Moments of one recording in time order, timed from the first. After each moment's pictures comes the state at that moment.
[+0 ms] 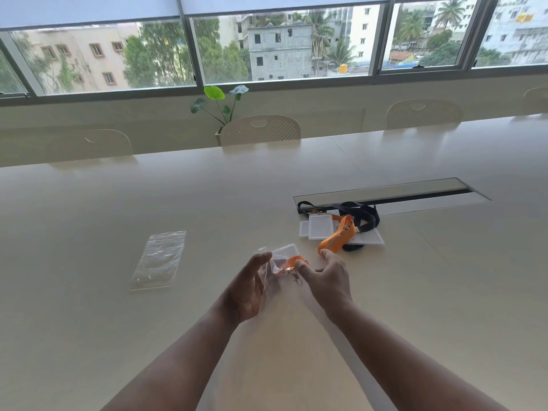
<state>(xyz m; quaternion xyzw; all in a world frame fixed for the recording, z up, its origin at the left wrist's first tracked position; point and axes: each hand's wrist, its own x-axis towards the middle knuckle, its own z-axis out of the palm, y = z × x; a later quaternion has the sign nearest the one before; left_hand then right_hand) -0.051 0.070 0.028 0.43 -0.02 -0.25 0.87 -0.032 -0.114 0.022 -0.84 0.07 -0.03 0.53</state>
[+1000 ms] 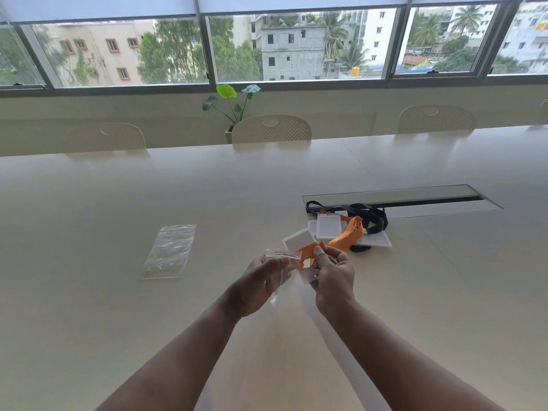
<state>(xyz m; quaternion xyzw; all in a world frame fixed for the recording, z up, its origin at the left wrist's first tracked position) -0.068 0.066 0.048 0.57 -0.09 -0.13 0.81 -0.042 -0.091 0.044 -0.47 0.18 0.01 0.86</state>
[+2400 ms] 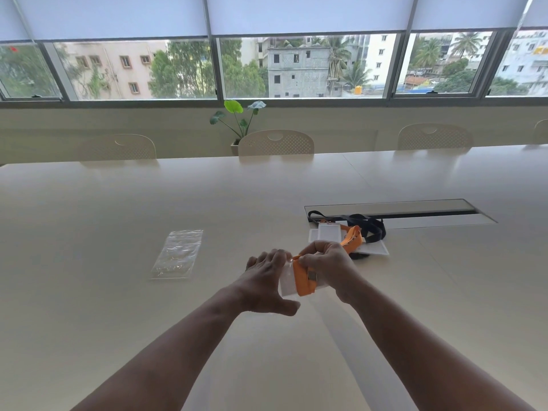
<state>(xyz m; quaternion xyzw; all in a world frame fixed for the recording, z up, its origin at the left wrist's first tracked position) -0.085 0.075 0.072 0.97 -0.16 0.00 0.18 -0.040 -0.111 0.095 -0.79 -0.03 0.10 0.60</state>
